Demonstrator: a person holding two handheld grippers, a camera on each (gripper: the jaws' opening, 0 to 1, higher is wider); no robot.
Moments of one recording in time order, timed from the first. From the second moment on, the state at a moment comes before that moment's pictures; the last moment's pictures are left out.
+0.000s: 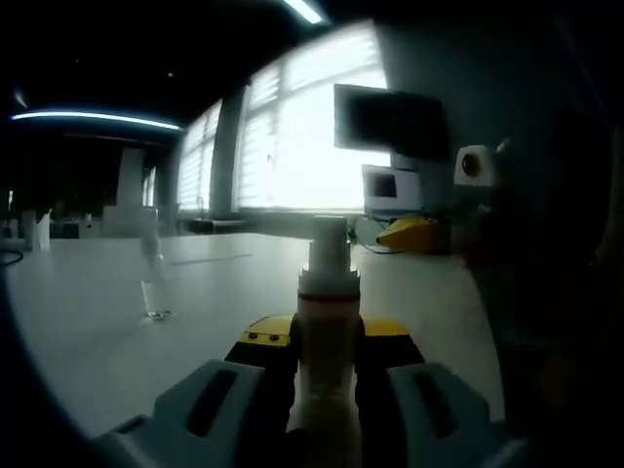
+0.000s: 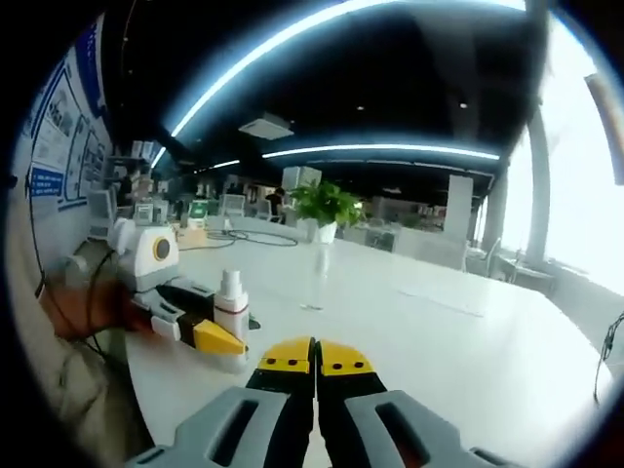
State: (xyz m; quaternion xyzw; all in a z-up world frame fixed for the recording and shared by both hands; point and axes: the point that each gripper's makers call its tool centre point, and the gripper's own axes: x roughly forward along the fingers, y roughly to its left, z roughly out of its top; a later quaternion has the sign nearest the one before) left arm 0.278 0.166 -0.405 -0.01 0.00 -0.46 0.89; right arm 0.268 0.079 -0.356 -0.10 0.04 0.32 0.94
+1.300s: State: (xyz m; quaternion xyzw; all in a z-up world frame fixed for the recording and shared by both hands) left arm 0.276 0.166 -0.406 -0.01 0.00 -0.46 0.89; right arm 0.265 0.121 -0.304 -0.32 0.12 0.38 0.86
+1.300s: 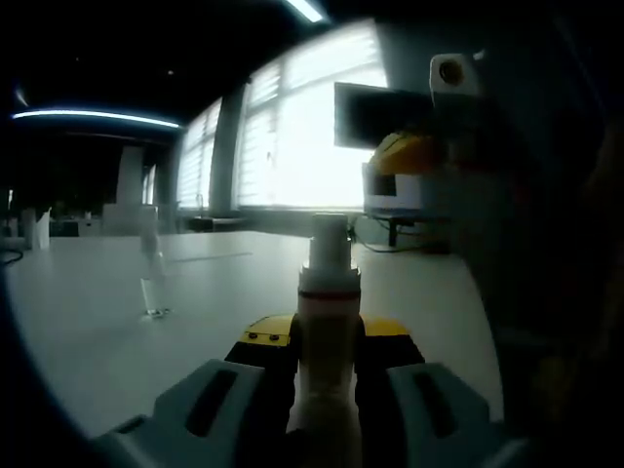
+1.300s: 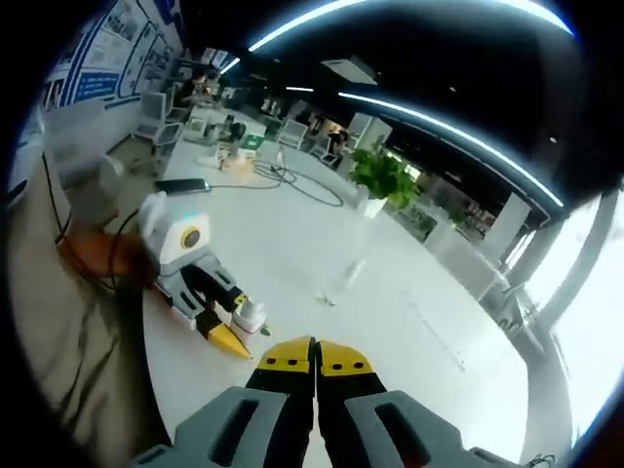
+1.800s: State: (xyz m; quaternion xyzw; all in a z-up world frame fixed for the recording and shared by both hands) left arm 0.276 0.166 -0.406 0.00 0.00 -0.46 0.89; right arm 0.259 0.151 -0.297 -0.35 0.17 0.44 0.81
